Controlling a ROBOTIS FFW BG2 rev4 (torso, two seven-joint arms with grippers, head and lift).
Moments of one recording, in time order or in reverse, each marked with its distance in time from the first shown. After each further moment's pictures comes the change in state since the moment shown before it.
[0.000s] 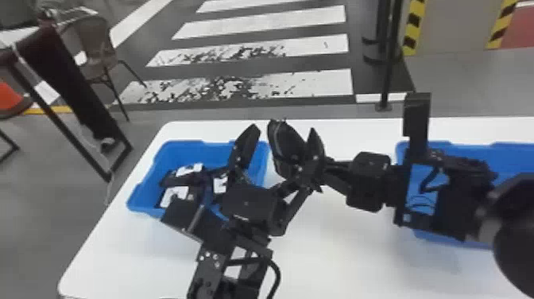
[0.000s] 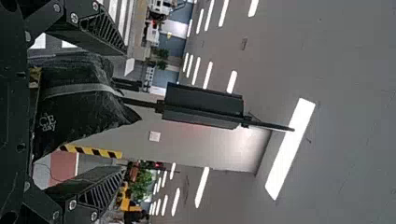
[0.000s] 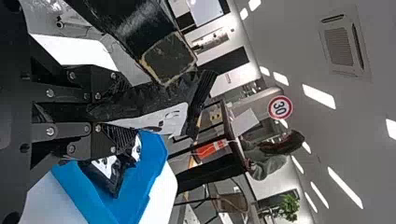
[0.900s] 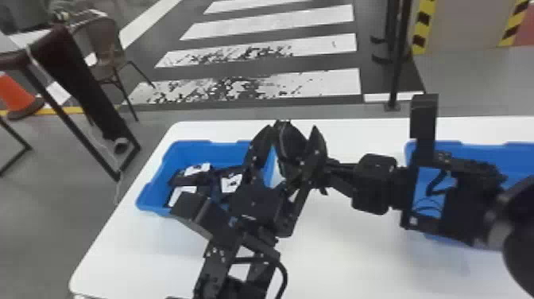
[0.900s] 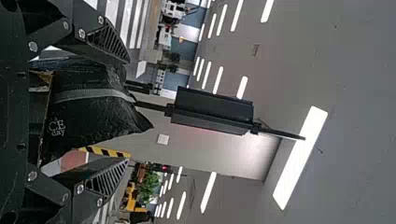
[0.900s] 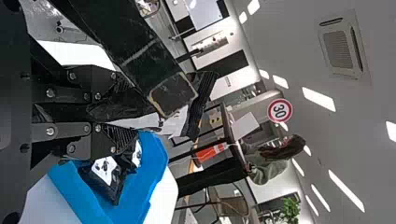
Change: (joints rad) left arm 0.011 -0.003 0.008 -0.026 0.053 0.071 -0.004; right arm 0.000 0.000 0.013 -0.001 -0.010 -0.007 -0.002
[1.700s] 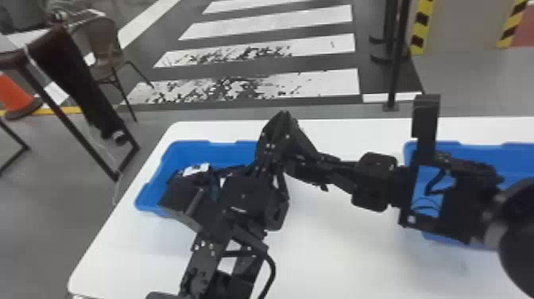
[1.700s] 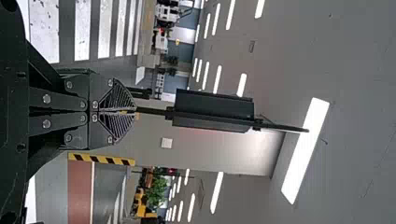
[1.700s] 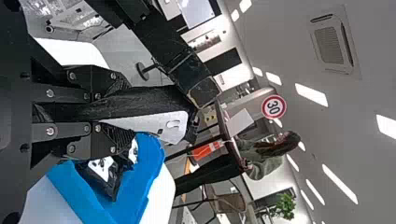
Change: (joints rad) left arm 0.013 -0.007 0.047 -0.074 -0.069 0.072 -0.008; right arm -0.005 0.001 -0.001 0.037 -0.026 -0.039 -0.003
